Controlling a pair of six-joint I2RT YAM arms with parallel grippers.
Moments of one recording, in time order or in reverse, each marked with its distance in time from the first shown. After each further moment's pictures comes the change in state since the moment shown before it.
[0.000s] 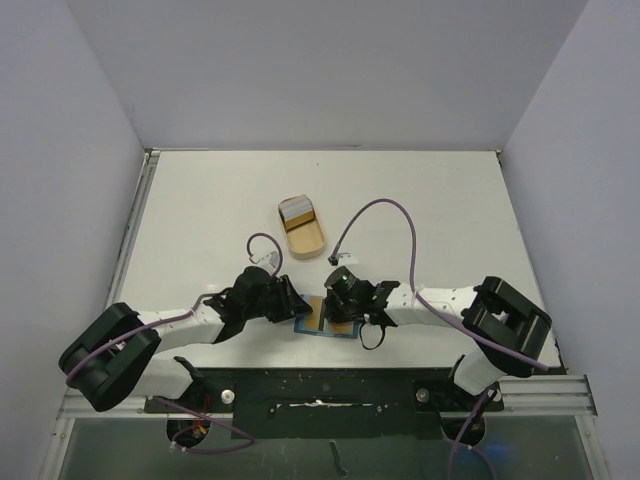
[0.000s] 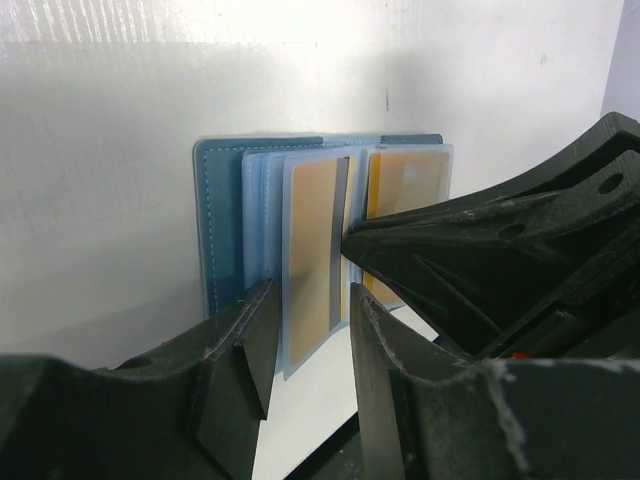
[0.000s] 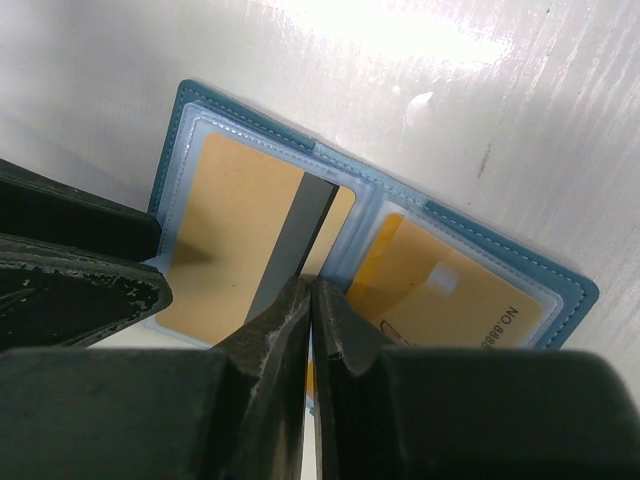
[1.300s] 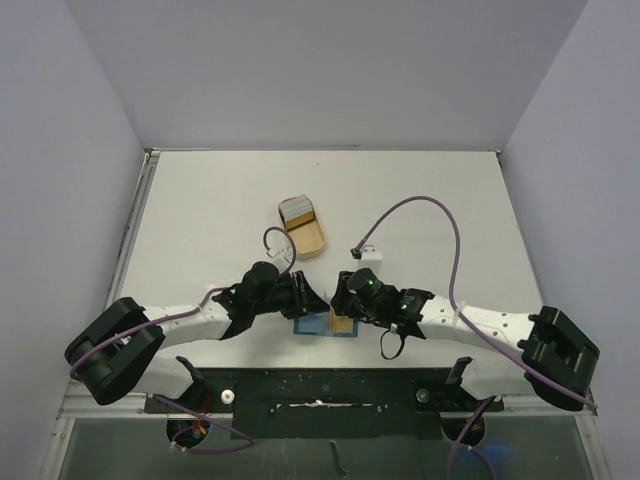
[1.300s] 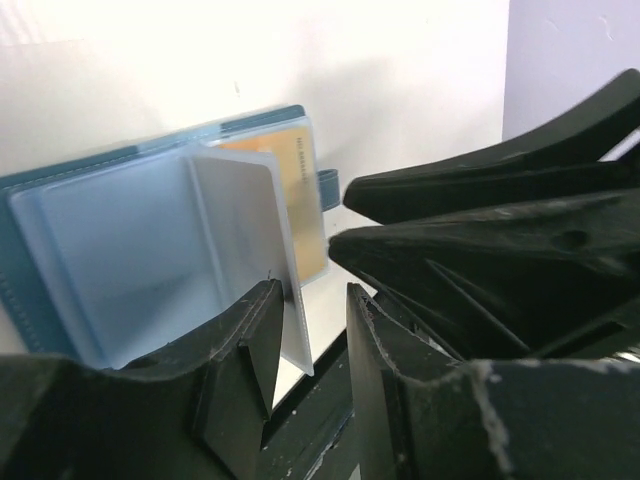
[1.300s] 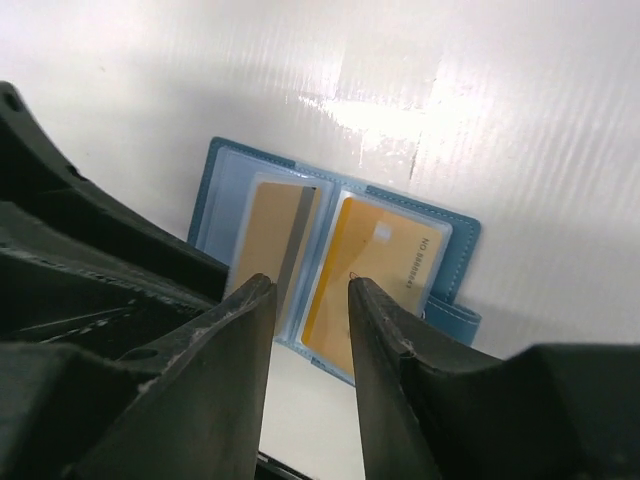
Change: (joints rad) left arm -0.055 0.035 0.058 0.095 0.101 -0.048; right arm 0.005 -0.245 -0.086 -0.009 0.119 0.023
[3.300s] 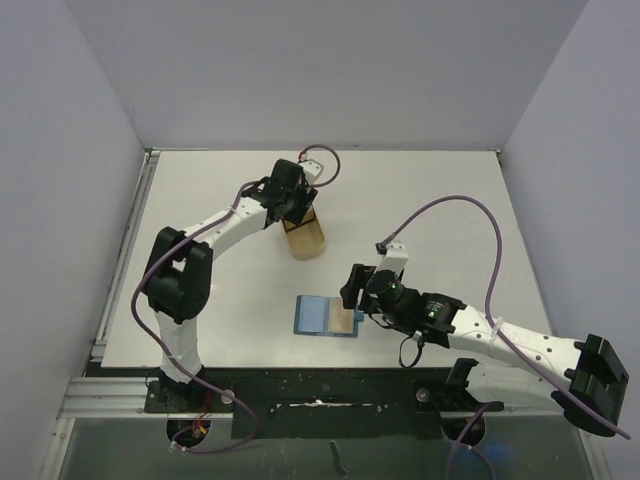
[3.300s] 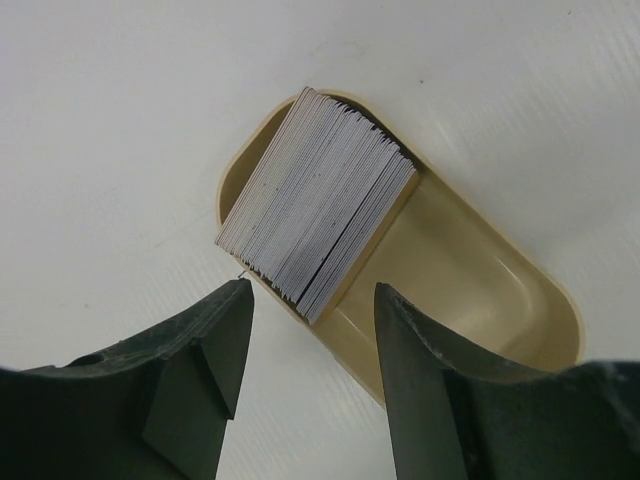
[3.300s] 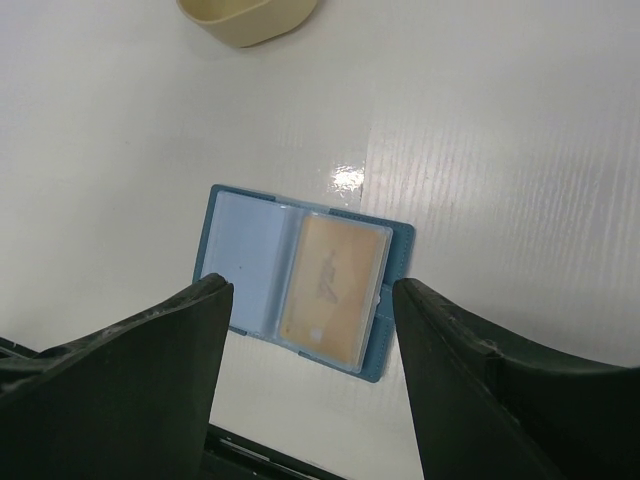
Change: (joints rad) left arm 0.249 0.575 1.066 -0.736 -0.456 1.141; right arm 0.018 -0.292 -0.021 -0.164 0.185 0.046
